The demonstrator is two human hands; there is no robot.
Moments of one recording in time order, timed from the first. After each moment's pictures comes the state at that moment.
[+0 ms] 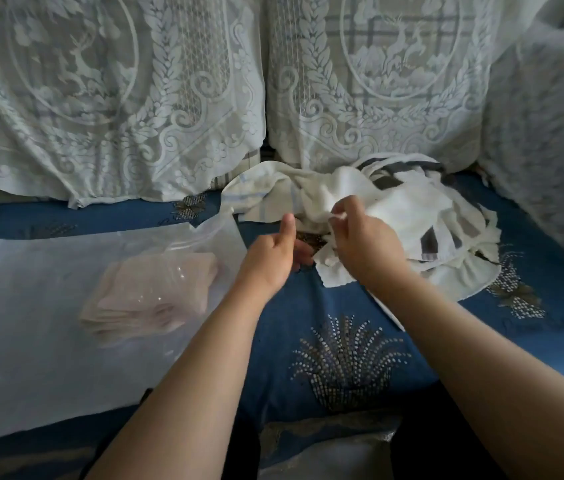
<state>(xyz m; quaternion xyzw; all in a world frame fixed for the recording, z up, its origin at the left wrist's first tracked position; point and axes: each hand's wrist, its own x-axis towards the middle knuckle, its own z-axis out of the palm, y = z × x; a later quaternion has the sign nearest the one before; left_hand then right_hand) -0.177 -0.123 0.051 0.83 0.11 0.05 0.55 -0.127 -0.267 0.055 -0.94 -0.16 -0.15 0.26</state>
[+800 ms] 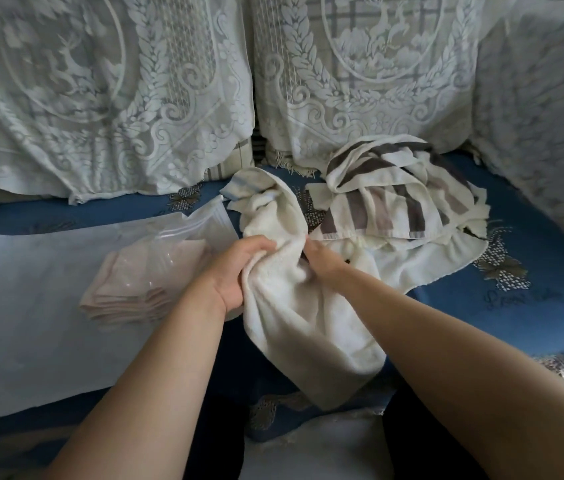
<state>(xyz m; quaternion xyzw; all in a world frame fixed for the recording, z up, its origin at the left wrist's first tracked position) -0.207 -0.116 0.050 0.57 0.18 -0.15 0.79 -0.115 -0.249 -0.024 -0.83 -0.03 0.23 0.50</state>
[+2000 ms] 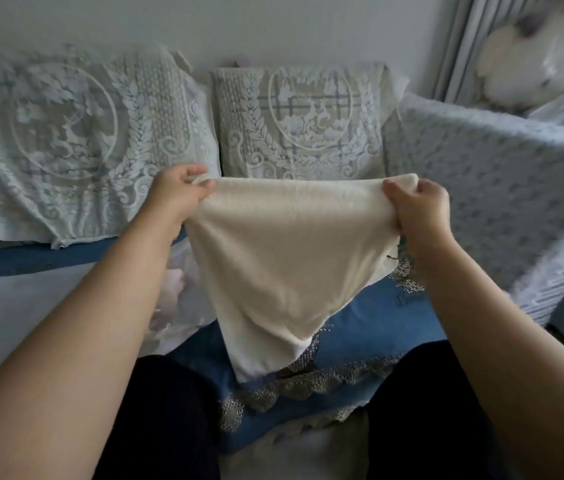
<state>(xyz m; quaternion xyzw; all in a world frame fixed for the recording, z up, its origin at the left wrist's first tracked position) -0.230 -0.113 0.192 0.80 0.10 0.19 0.56 -0.223 -0.431 0.169 -0.74 0.10 -0.22 0.62</state>
